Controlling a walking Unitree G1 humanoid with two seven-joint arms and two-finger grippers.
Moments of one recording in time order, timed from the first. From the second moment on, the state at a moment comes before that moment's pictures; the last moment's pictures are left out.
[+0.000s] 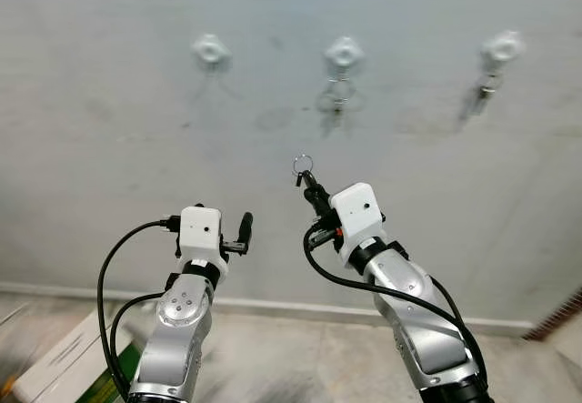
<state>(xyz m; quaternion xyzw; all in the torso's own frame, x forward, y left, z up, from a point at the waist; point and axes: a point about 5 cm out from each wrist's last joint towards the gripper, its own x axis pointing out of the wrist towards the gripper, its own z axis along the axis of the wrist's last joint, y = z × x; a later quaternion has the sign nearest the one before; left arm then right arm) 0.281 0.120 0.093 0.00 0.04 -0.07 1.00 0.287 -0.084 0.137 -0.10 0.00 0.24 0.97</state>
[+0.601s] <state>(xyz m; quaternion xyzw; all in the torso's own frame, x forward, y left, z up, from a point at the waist) 0.280 0.119 0.092 -0.01 0.05 -0.08 1.00 0.288 -0.083 0.138 -0.09 -0.01 0.23 0.97</state>
